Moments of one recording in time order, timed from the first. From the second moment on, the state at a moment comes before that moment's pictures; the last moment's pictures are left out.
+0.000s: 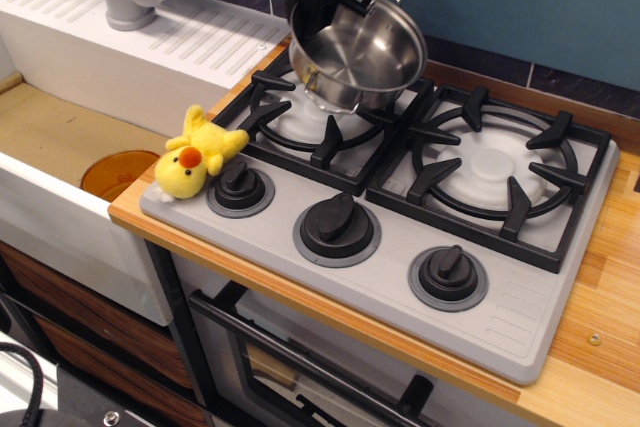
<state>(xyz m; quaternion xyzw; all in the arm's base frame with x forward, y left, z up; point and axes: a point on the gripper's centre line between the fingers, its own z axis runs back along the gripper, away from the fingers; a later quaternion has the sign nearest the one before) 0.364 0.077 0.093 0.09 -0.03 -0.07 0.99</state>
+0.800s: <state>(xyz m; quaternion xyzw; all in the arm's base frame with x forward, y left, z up) 0.371 0.111 0.072 0.08 -0.04 -0.08 0.99</state>
